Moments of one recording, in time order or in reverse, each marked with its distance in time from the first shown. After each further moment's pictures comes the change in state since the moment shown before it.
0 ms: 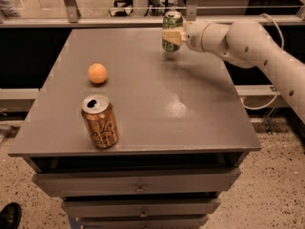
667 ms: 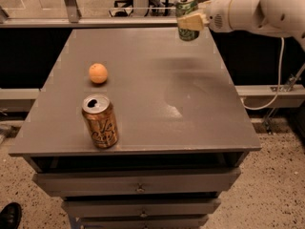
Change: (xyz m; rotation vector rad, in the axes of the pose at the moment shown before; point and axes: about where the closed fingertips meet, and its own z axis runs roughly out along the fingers) arm -0.043 -0.006 -0.064 -0.063 0.130 -0.164
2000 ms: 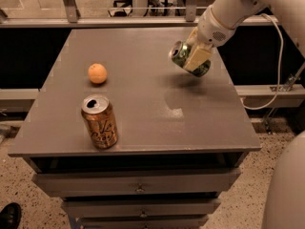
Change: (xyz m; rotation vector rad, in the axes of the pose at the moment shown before) arm 0.083 0.082 -0.042 -0.450 0.627 -0.460
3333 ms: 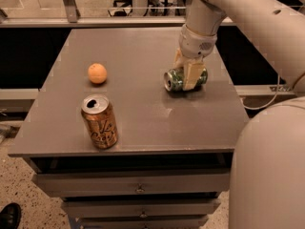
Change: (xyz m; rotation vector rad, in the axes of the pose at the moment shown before) arm 0.004 0.053 0.040 -0.325 0.201 -0.310
